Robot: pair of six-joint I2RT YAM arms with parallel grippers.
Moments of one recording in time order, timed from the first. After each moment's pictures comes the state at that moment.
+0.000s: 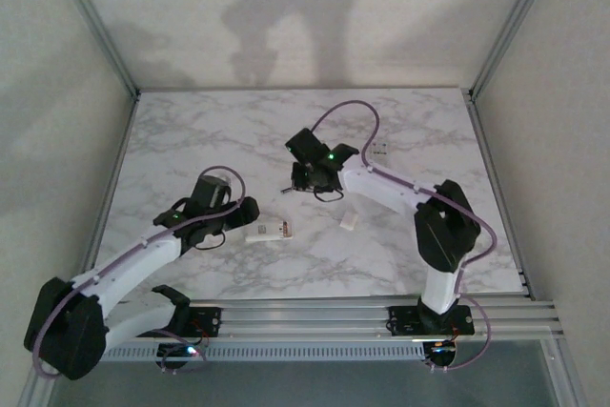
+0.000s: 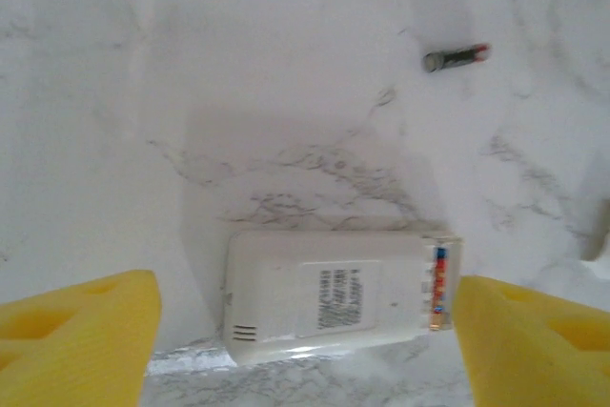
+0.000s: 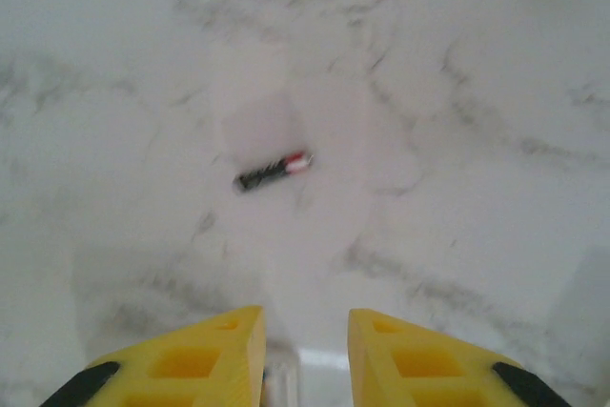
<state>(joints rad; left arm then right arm) -0.43 1.05 0.58 -0.40 0.05 -0.73 0.83 1.85 1.48 -0.71 0.11 0.78</state>
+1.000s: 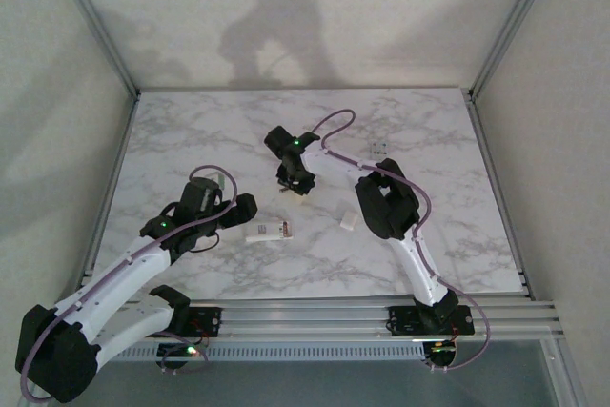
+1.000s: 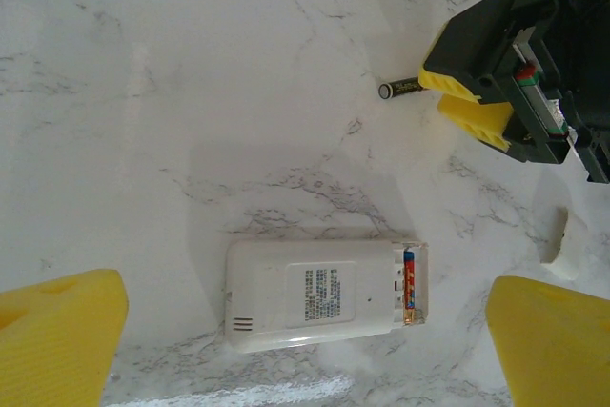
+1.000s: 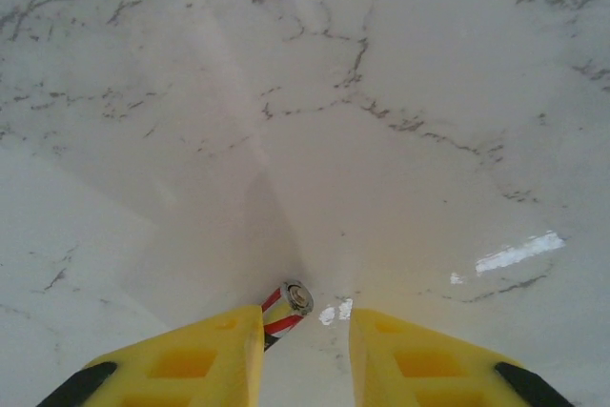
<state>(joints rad) -0.43 0.93 0.58 -0.45 0.01 -0.70 0.80 2.31 1.90 -0.92 0.05 1.22</state>
